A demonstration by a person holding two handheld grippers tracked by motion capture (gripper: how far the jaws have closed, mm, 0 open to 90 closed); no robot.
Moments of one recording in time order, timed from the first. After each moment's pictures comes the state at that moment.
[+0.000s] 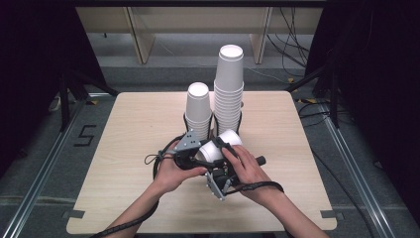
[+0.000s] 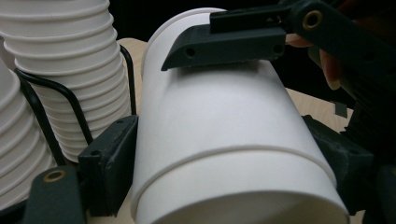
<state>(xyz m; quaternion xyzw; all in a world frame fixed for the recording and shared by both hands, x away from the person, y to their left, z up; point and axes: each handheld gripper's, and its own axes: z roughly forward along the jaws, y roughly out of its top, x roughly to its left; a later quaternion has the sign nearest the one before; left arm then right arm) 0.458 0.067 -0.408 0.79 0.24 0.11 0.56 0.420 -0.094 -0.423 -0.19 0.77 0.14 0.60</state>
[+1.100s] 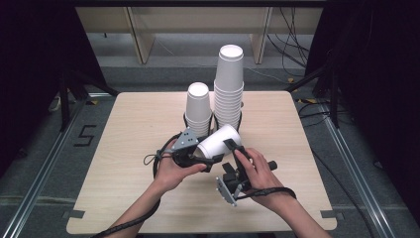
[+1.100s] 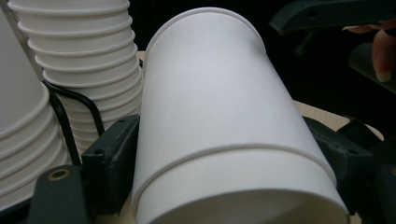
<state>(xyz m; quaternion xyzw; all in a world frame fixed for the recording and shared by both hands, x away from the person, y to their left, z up) 0.463 0.072 -0.410 0.76 0.25 0.13 0.58 0.402 -0.122 -0.422 -0.14 0.77 0.15 0.61</state>
